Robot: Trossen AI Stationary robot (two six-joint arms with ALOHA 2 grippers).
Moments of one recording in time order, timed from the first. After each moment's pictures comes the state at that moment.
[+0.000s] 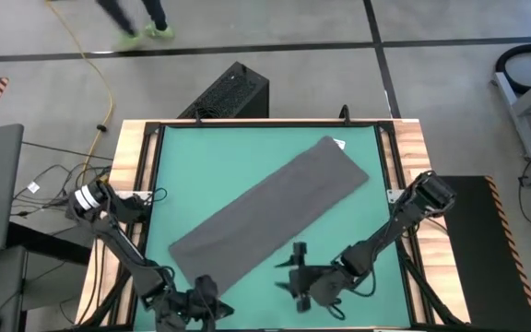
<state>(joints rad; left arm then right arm) -0.95 1.76 1.01 0.15 -0.68 -1.18 0.66 1.80 1.09 0.16 0.64 0.14</state>
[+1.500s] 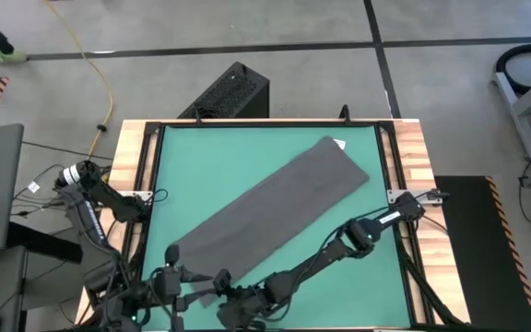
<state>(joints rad) -1.03 1.54 1.40 -0.57 -1.08 -0.79 0.53 2.62 2.31 -0.36 0.43 -0.46</state>
